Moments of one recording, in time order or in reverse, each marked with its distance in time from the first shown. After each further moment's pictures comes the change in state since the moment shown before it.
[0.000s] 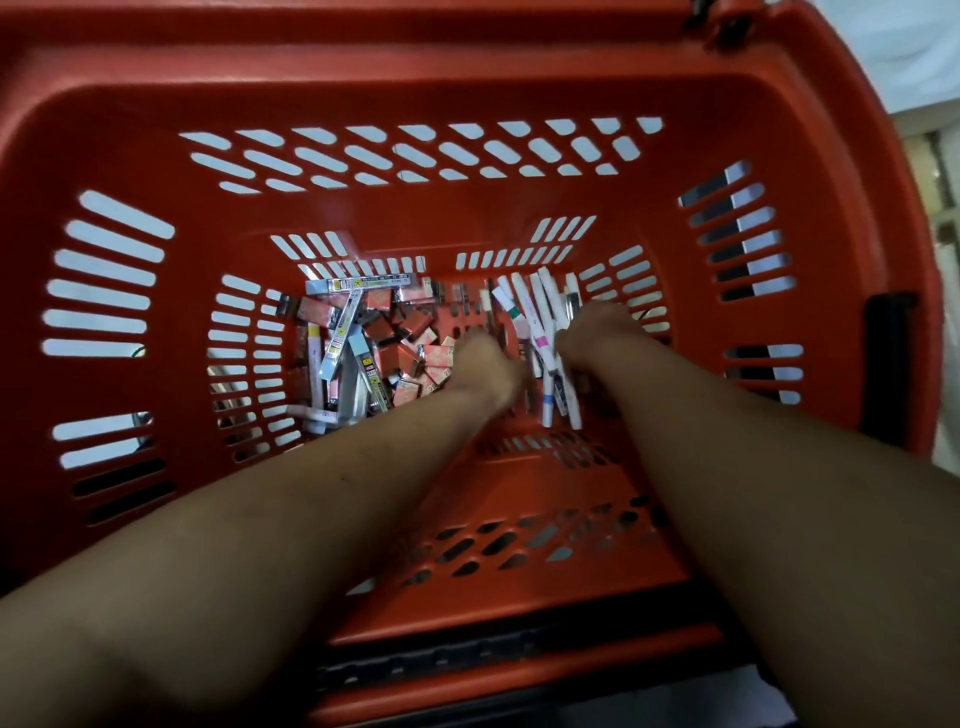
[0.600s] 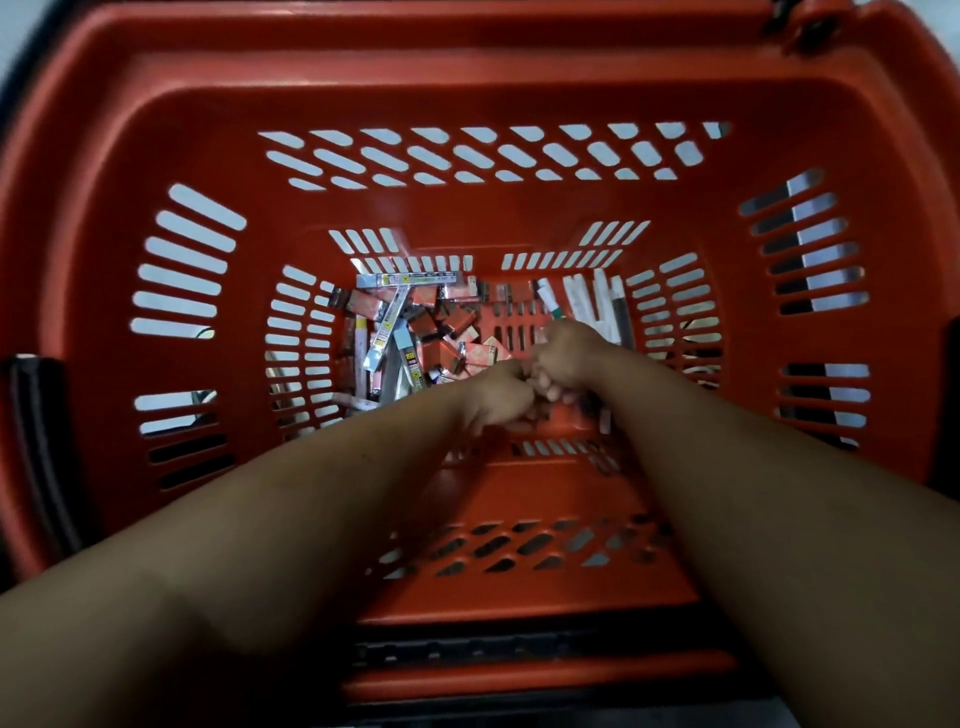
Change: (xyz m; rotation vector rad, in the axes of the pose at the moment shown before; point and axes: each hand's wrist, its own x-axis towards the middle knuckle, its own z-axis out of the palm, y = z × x) left_hand -0.006 -0.027 -0.015 -0.150 -0.375 -0.141; right_hand -0.009 -0.037 0.032 0.189 -0.333 -0.275
